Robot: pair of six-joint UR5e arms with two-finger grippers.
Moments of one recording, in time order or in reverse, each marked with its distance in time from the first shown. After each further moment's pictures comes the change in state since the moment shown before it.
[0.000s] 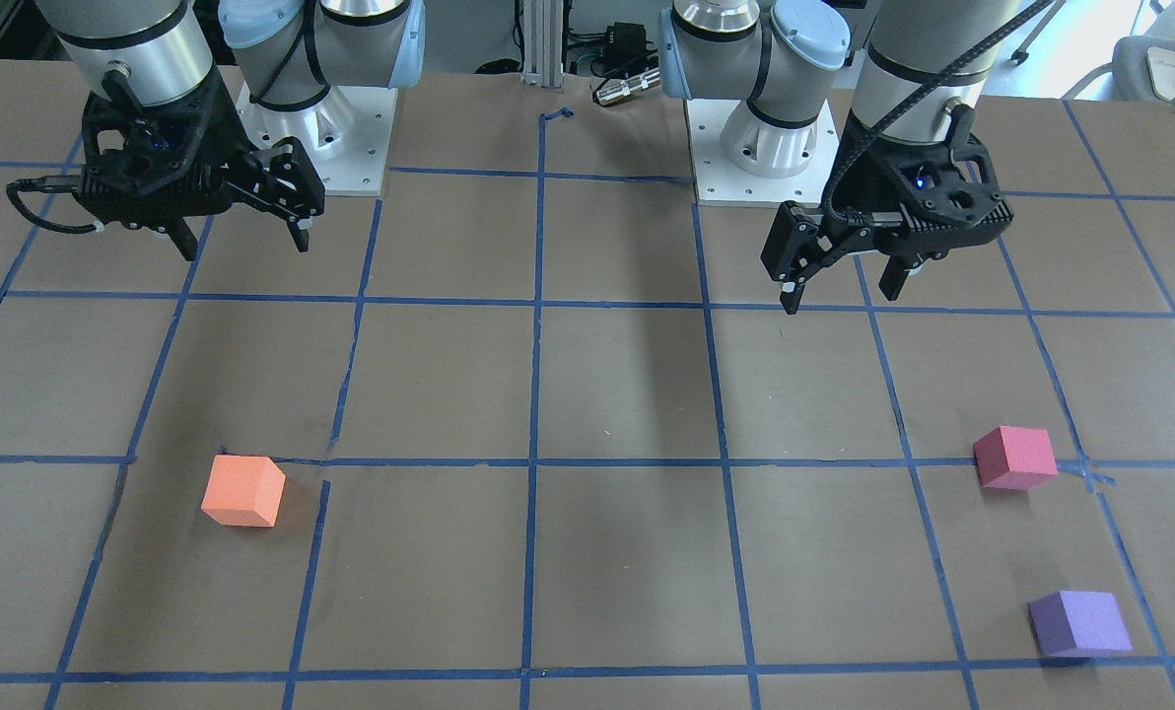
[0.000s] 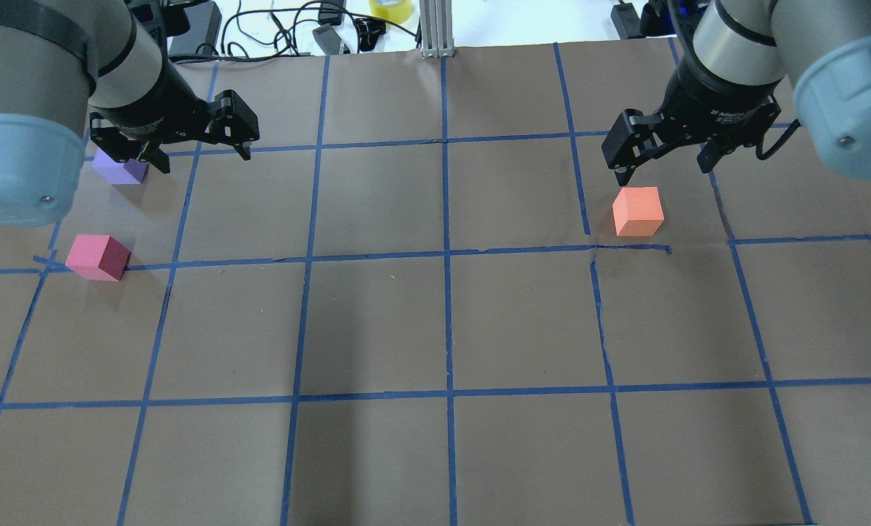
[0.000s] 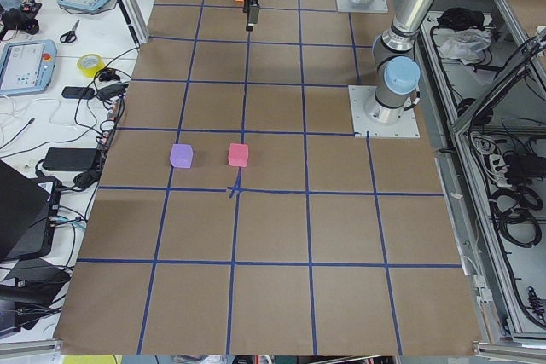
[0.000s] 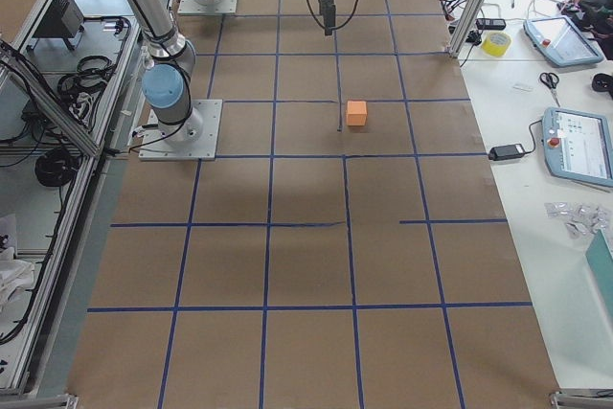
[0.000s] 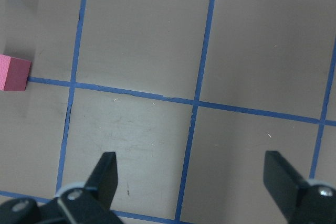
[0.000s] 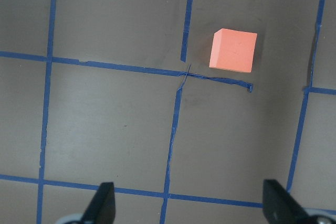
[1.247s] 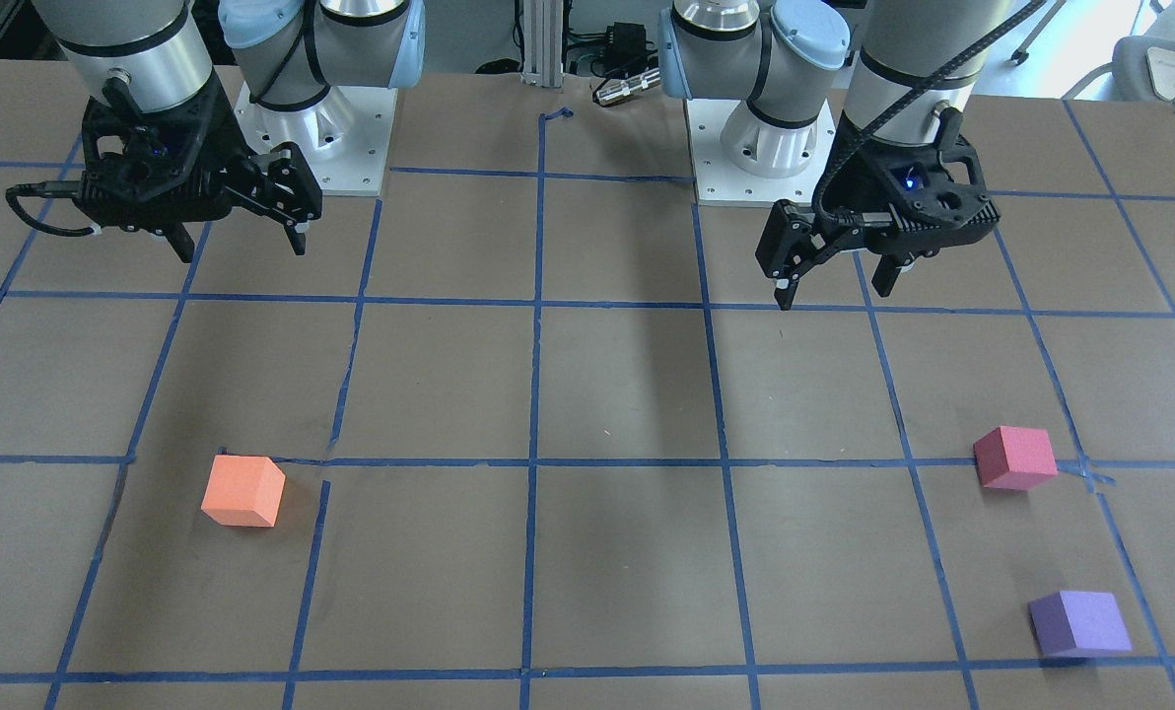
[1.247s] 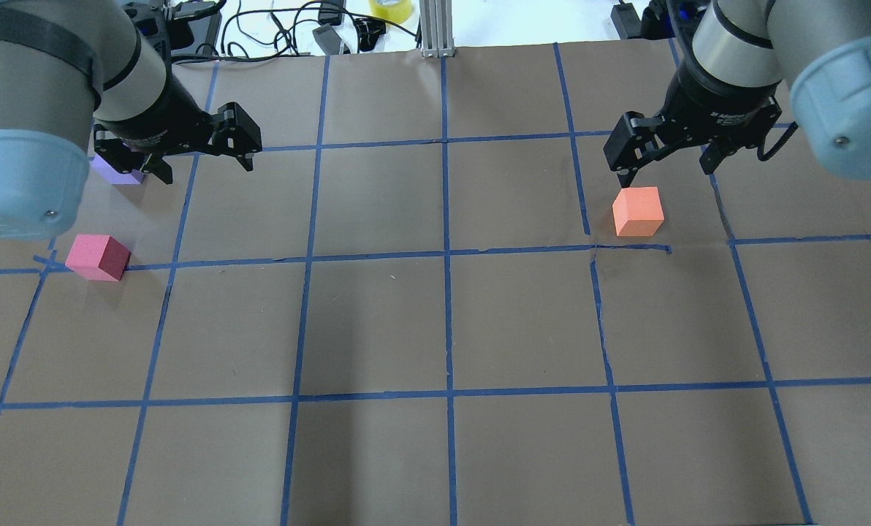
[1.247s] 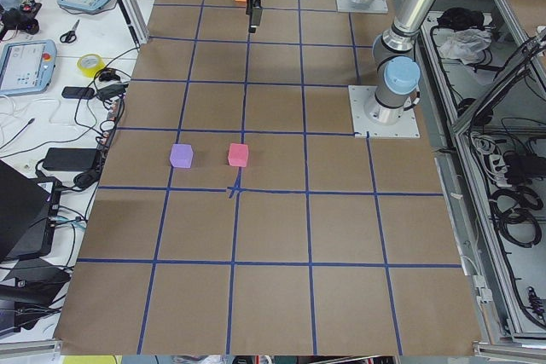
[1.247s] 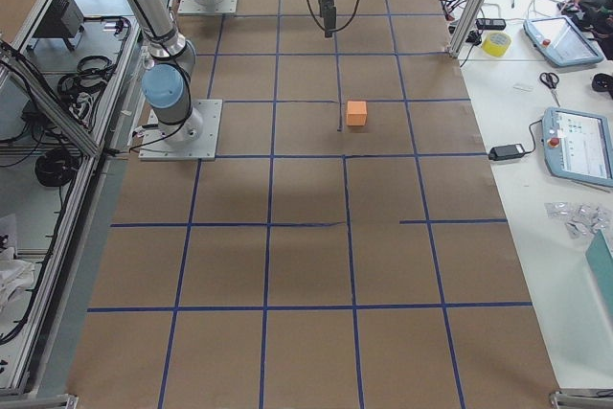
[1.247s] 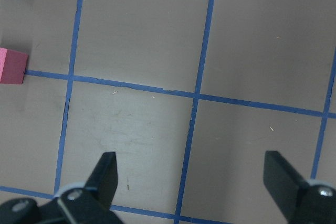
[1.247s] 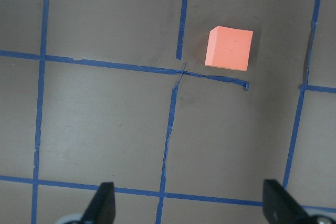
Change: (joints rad) left arm -0.002 0.013 -0.028 0.001 -0.001 0.001; right arm -0.001 0.003 0.003 -0.001 -0.011 0.002
